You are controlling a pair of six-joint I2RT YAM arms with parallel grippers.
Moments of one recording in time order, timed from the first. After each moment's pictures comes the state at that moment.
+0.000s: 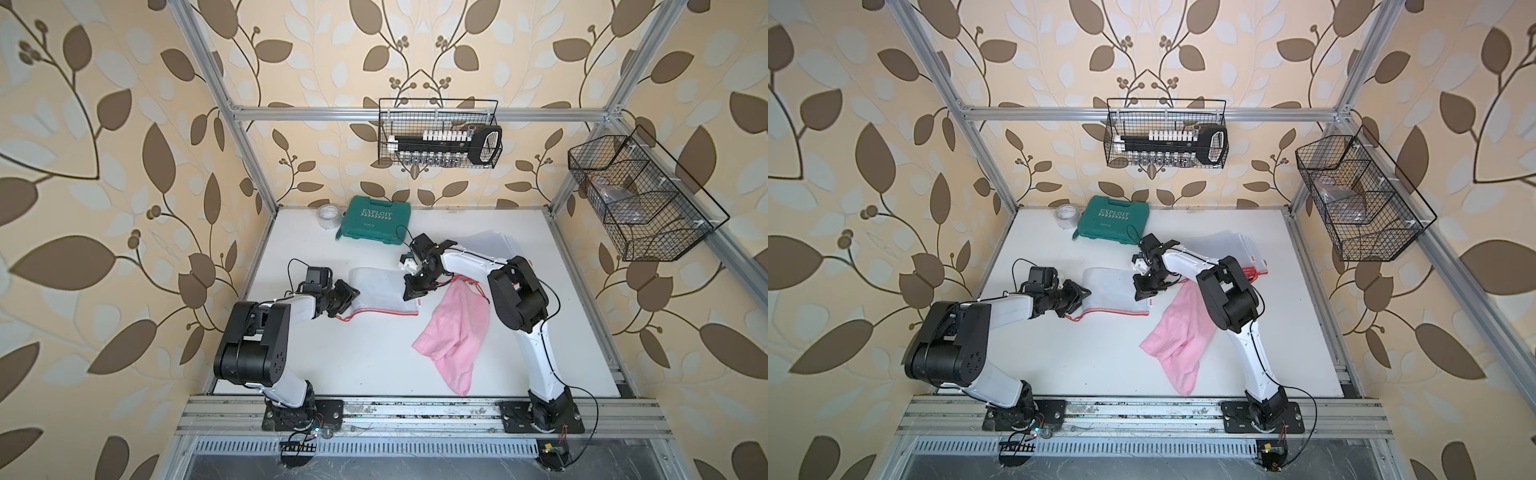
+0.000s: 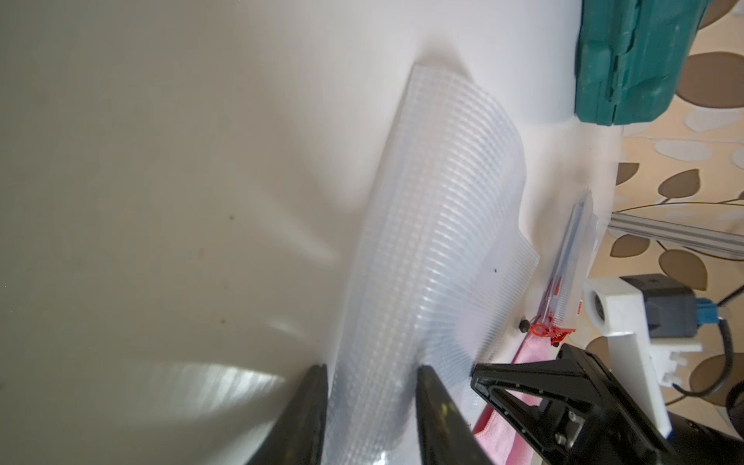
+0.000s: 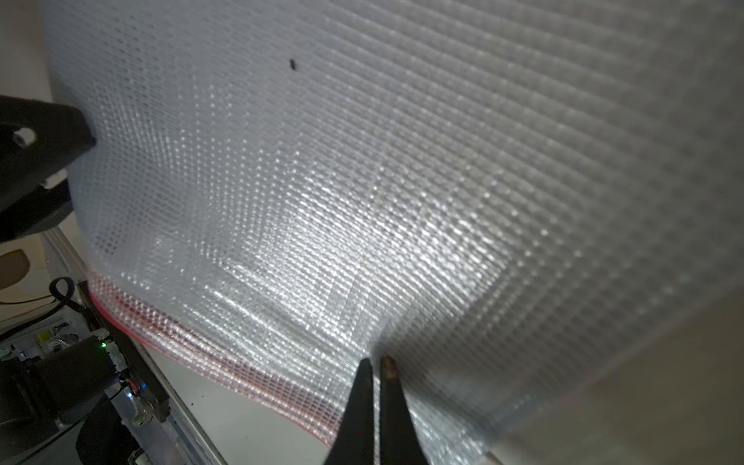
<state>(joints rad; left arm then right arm) -0.05 1.57 0.61 0.02 0.48 -0.92 0.58 2.27 1.70 -0.81 -0.47 0.25</state>
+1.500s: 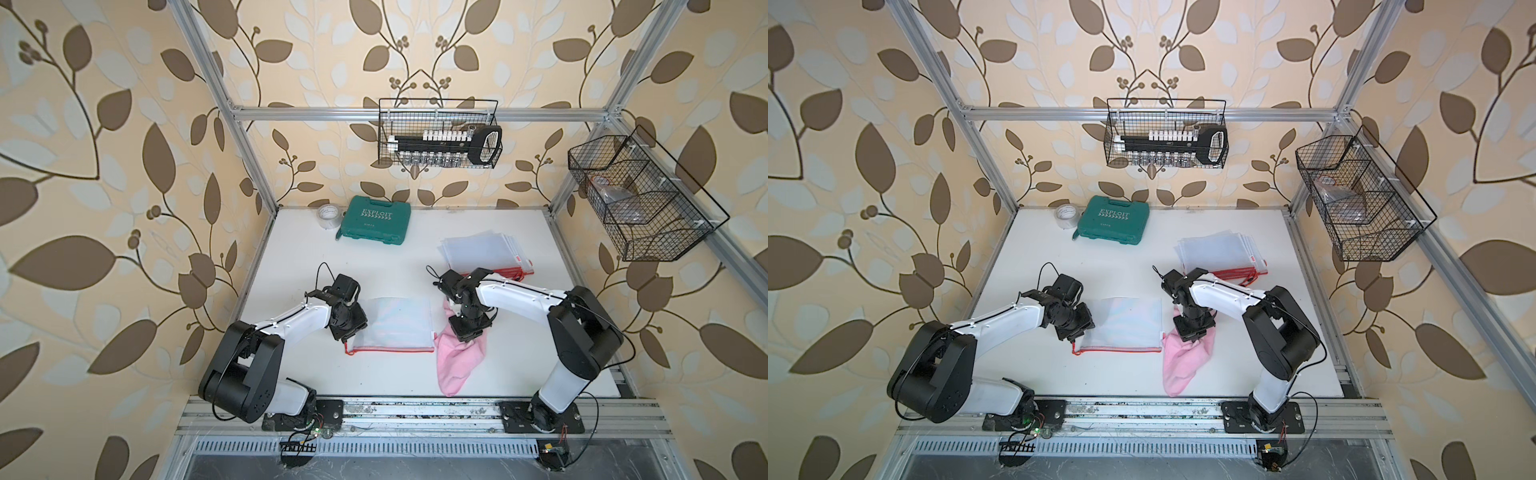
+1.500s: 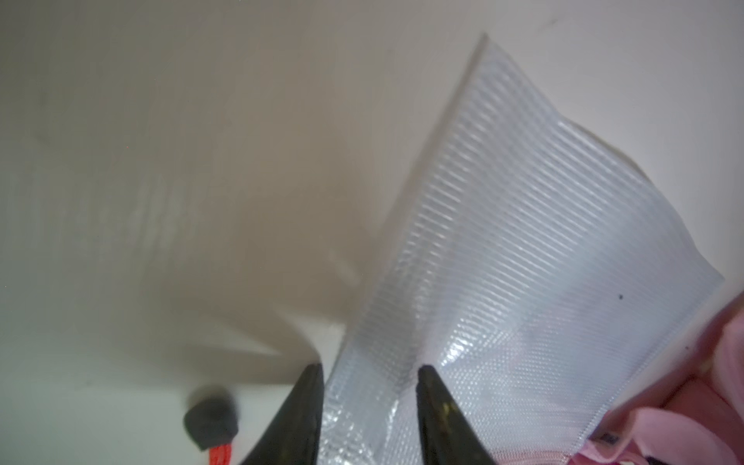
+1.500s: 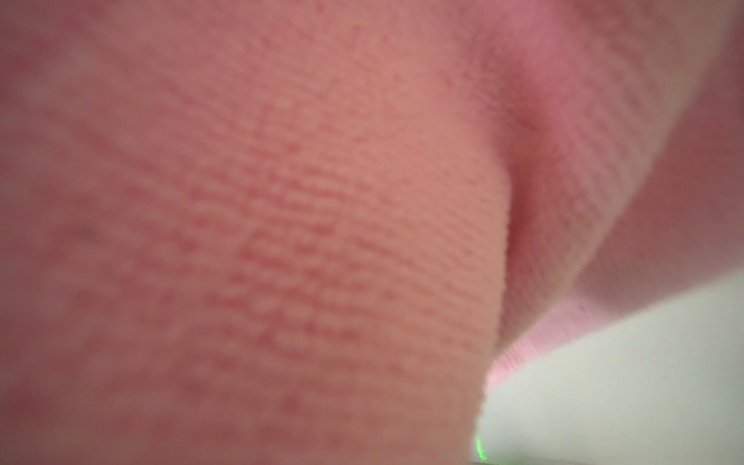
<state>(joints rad) -0.34 1.38 0.66 -0.57 0.20 -0.92 0.65 1.68 1.15 -1.12 0.01 0.35</state>
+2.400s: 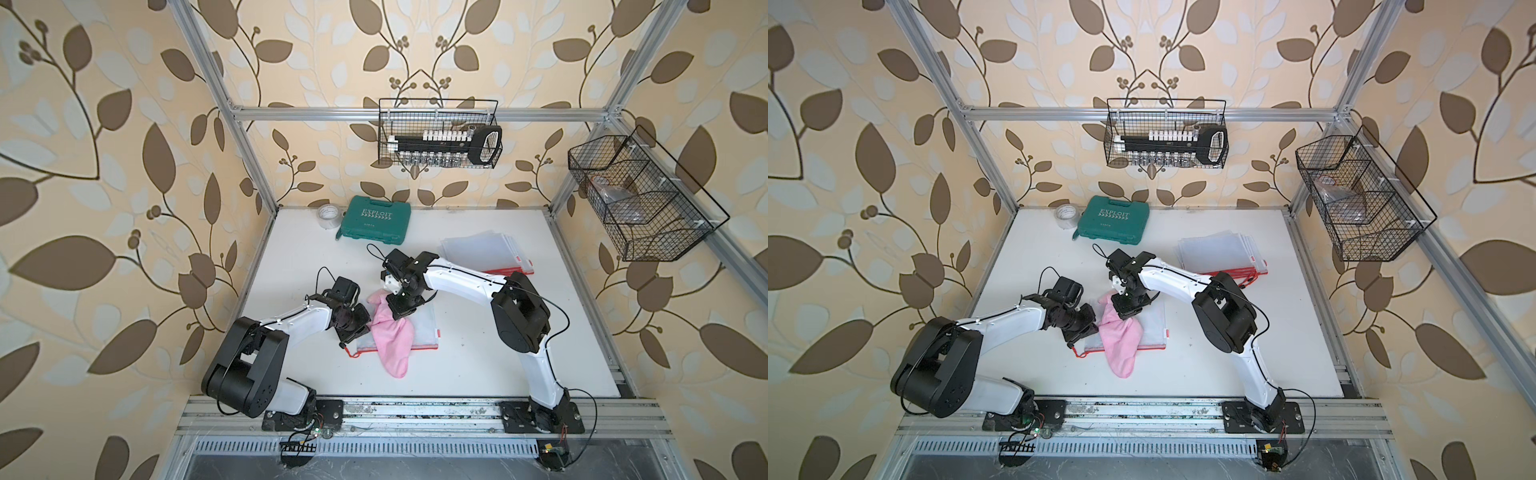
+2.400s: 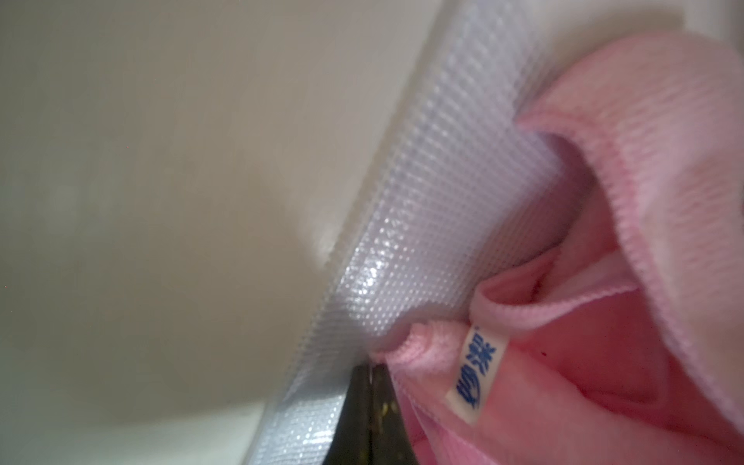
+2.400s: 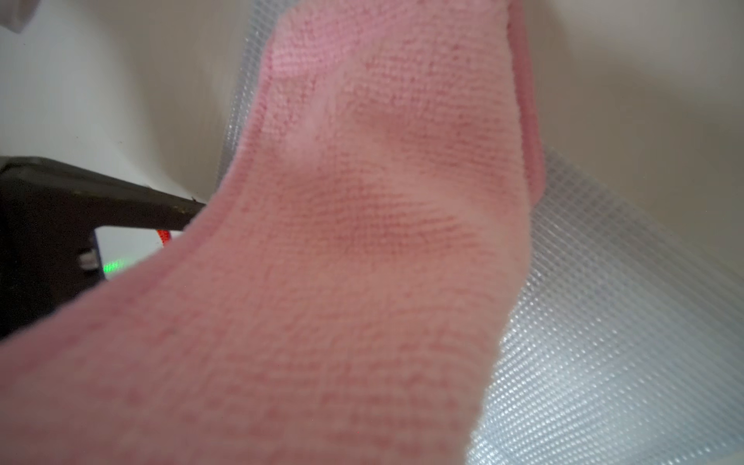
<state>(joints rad) -0.34 1.45 0.64 -0.43 0.35 -0.96 0.81 2.14 1.70 -0.95 -0.26 0.32</state>
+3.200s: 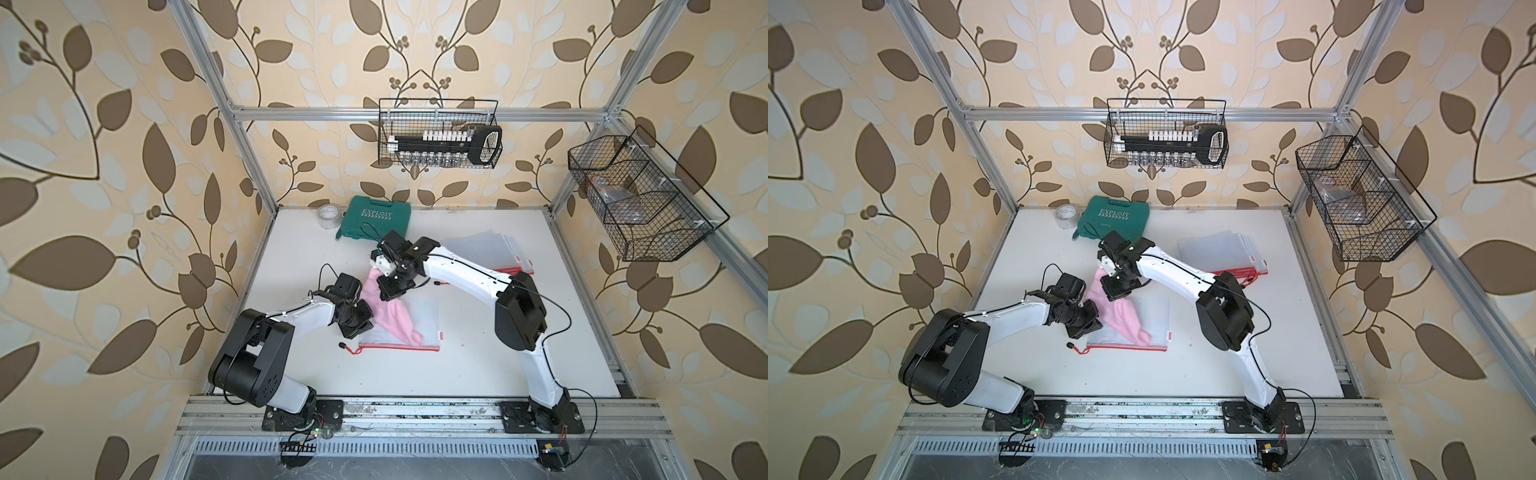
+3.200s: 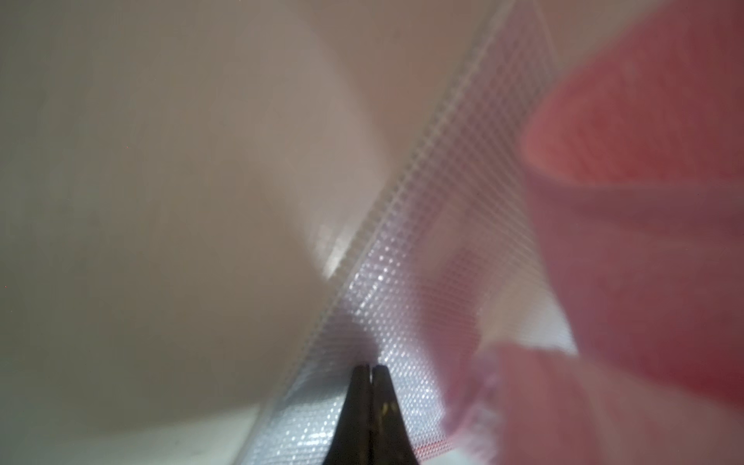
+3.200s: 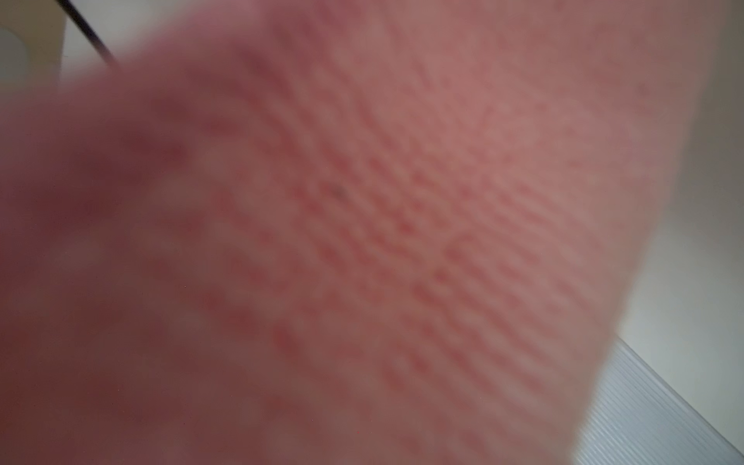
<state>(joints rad) -0.34 1.48 0.66 -0.41 0.36 -0.97 0.81 2.25 1.97 -0.93 -0.35 0.31</state>
